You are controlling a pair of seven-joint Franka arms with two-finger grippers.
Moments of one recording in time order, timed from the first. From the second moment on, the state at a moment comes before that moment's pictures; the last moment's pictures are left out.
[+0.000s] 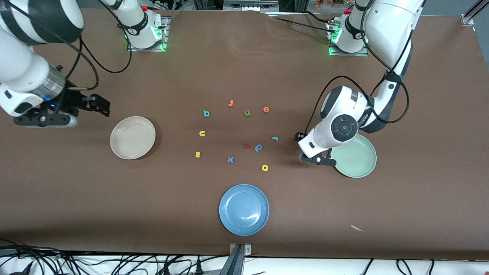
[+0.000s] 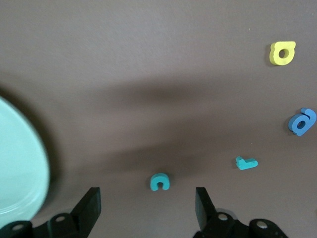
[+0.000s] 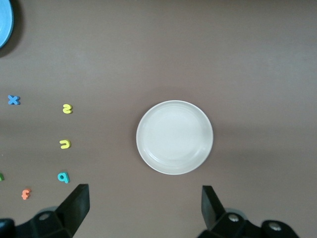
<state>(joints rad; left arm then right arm) -0.28 0.57 -0.13 -1.71 -0.06 2.12 -0.21 0.19 0.13 -0.02 -1.63 -0.01 1.74 0.16</state>
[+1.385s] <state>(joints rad) -0.30 0.58 -0.14 -1.94 -0.07 2.40 -0.24 0.49 0.57 -0.02 -1.73 -0.01 2.29 0.66</state>
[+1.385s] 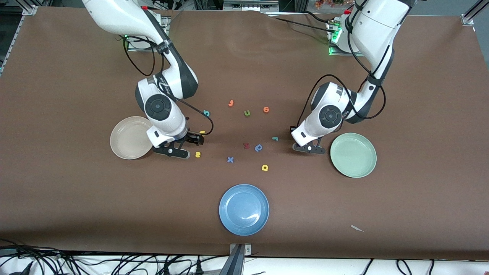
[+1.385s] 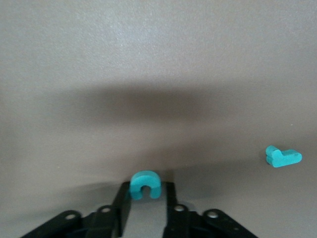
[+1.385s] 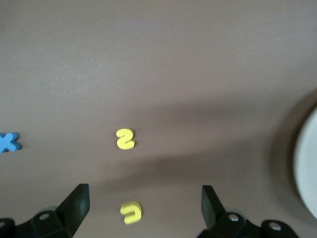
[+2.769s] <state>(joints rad) 0.00 0.51 -0.11 -1.88 0.07 2.21 0.02 0.50 0.78 -0.02 -1.58 0.06 2.34 0.69</state>
